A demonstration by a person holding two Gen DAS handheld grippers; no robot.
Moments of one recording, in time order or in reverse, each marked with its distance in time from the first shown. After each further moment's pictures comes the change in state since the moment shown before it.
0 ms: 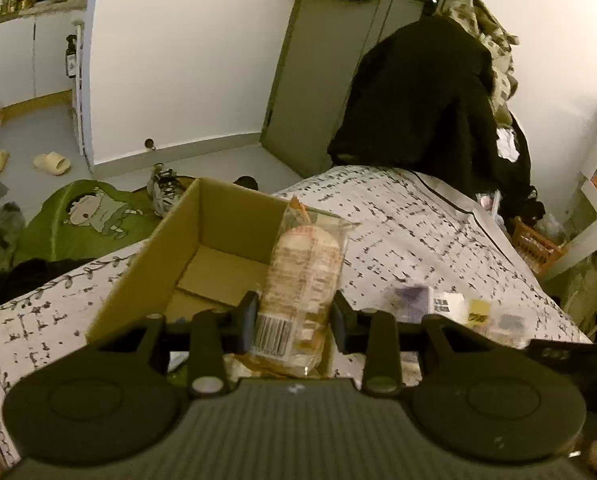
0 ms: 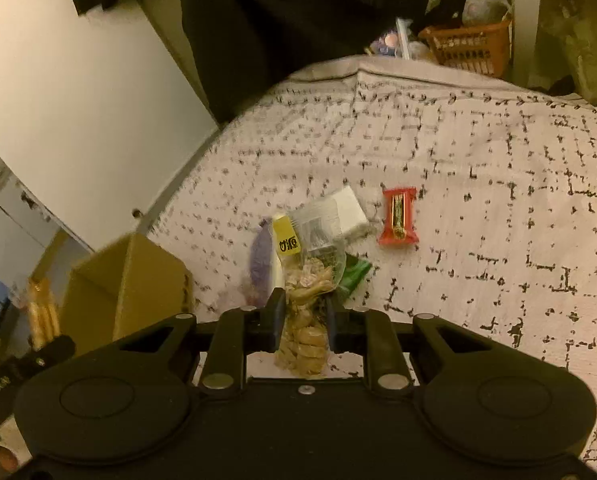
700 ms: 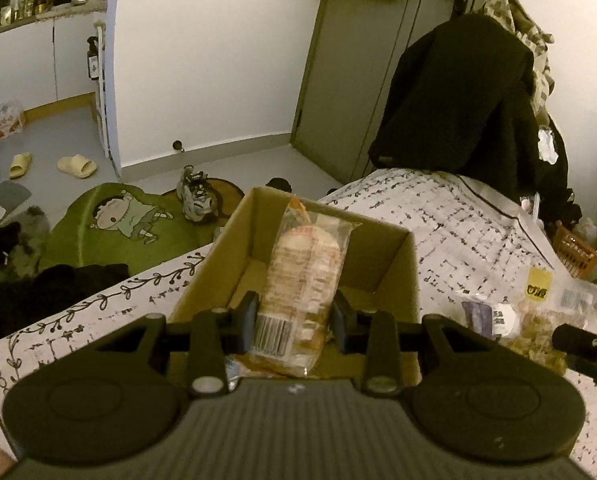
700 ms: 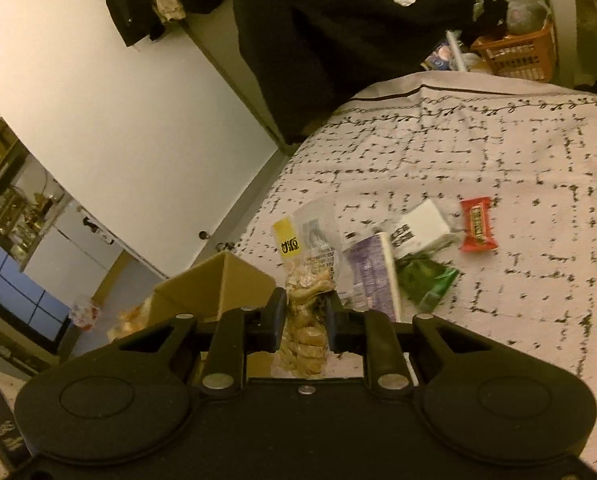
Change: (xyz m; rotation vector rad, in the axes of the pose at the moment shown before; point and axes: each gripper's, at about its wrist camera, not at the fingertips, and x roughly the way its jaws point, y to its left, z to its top) left arm 0.029 0.035 0.012 0.004 0.013 0.079; right arm -0.017 0.028 -0.003 0.037 -0.043 0.199
